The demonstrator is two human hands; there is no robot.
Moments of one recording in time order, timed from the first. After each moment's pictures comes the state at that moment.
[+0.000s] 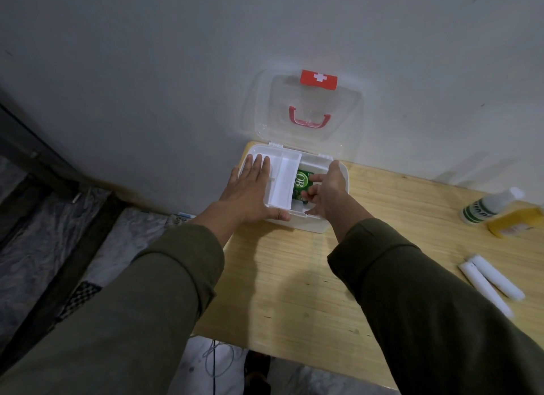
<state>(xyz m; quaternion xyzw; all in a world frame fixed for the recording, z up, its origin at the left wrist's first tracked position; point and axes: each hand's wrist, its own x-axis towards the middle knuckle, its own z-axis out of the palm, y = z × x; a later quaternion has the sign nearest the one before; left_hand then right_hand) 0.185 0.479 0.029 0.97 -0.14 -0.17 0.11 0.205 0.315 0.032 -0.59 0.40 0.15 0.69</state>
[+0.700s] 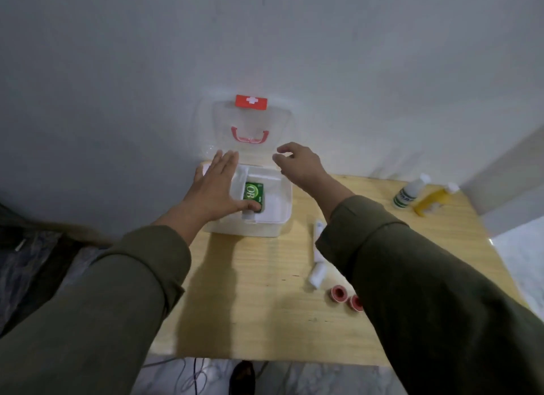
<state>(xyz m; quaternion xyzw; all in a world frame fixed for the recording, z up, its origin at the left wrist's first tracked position) 0.189 0.452 0.071 0.97 -0.18 -0.08 0.18 0.186 0.269 0.122 -0.90 0.10 0.05 0.42</state>
